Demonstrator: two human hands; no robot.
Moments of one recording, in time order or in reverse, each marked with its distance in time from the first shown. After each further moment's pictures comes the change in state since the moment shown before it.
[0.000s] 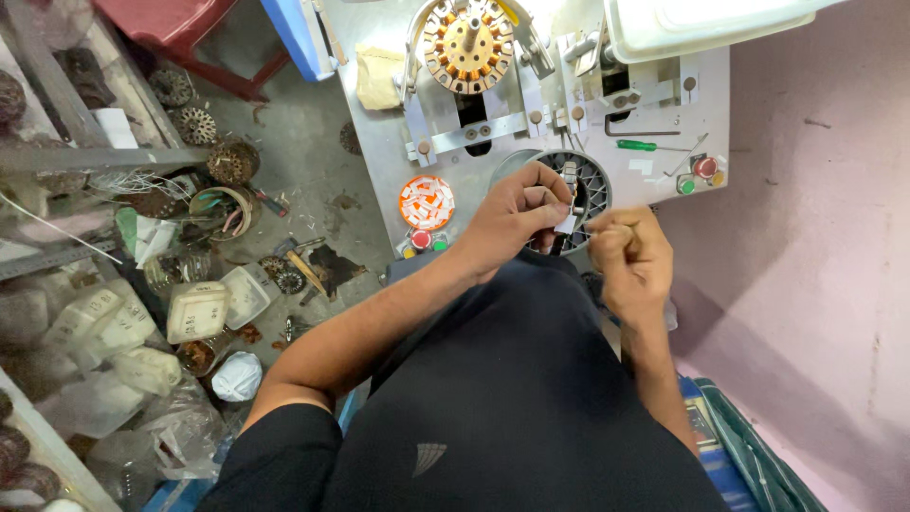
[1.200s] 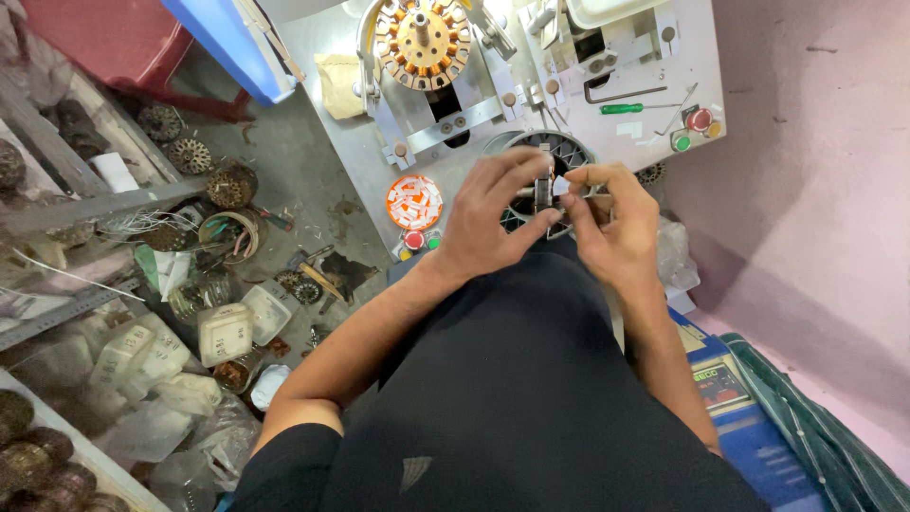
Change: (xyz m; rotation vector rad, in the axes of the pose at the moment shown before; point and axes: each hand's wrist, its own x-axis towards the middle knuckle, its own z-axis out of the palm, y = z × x) left_hand -0.006 0.015 0.003 1.117 0.115 0.797; right_hand 0.020 -0.001 0.002 -0.316 0.038 -0.058
